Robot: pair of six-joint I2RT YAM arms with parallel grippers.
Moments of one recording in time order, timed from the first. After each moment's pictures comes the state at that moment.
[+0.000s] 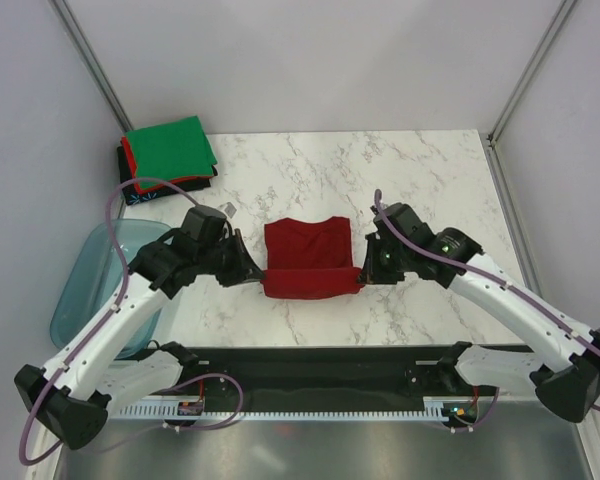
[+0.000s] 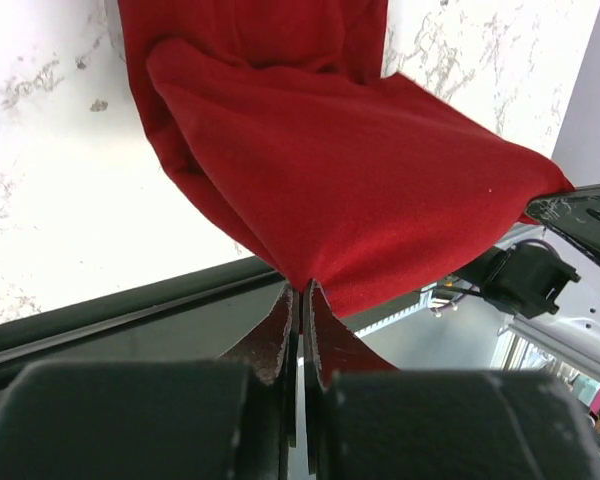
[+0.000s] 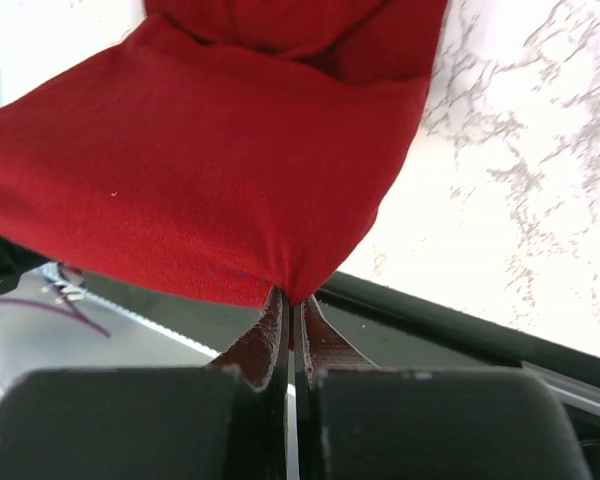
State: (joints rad) left arm -0.55 0.96 1.00 -0.89 0.21 -0.81; right arm 0.72 1.11 1.09 -0.92 -0.08 0.72
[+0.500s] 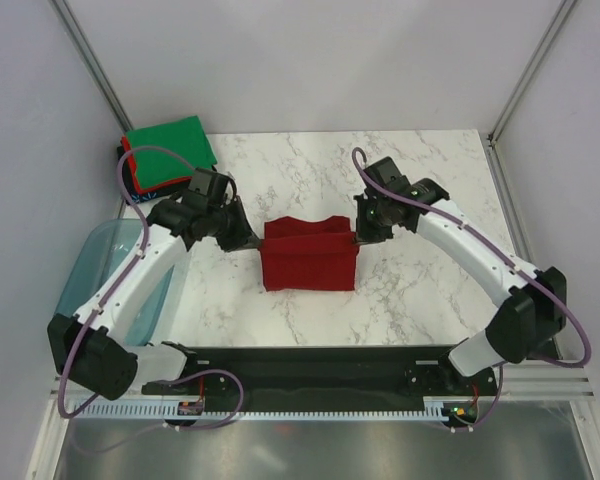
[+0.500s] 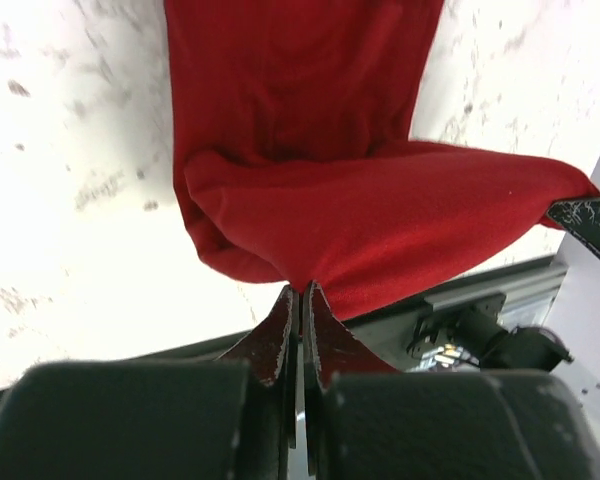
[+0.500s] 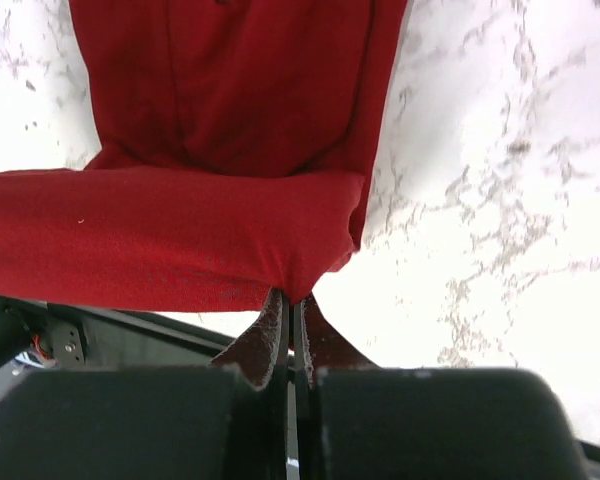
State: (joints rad) left arm -0.42 1.24 1.19 -0.88 0.20 -0.72; right arm 0.56 1.47 1.36 -0.93 -0.06 0.56
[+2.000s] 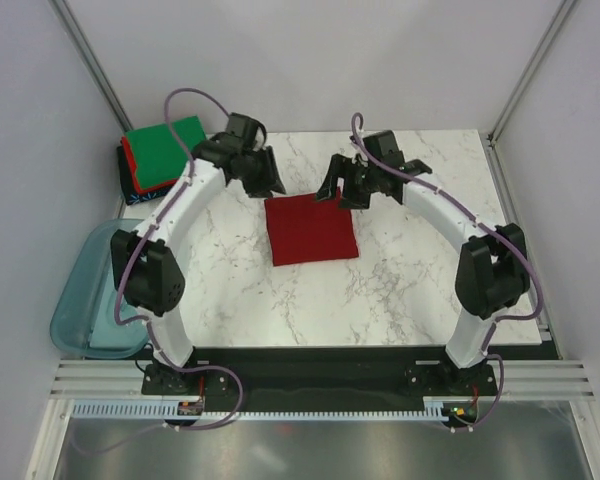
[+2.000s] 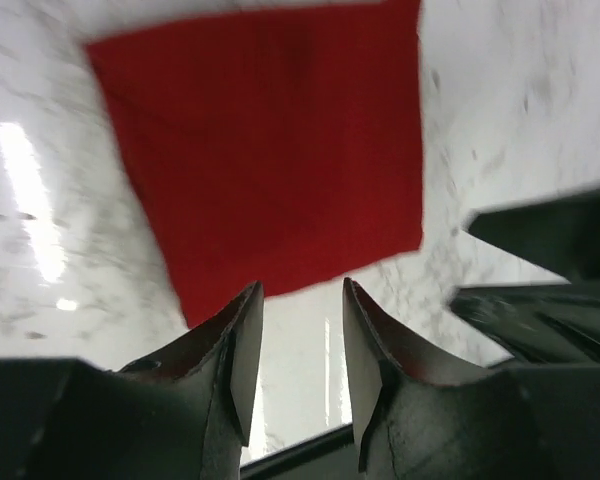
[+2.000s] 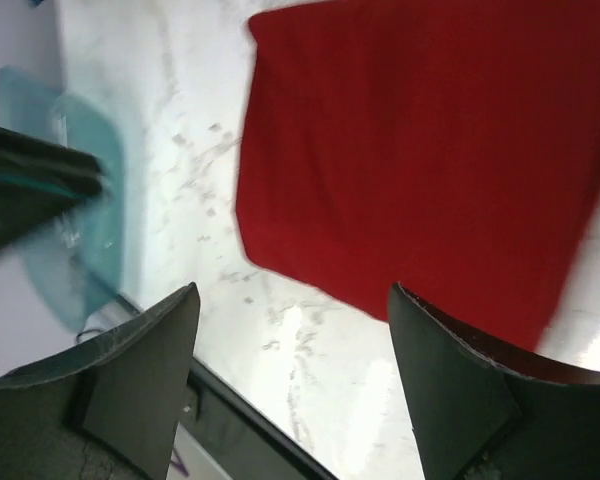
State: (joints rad) left arm -0.32 1.88 1.83 -0.91 0.16 -0.54; right arm 0.38 1.84 1.59 -0.57 -0.38 0.55
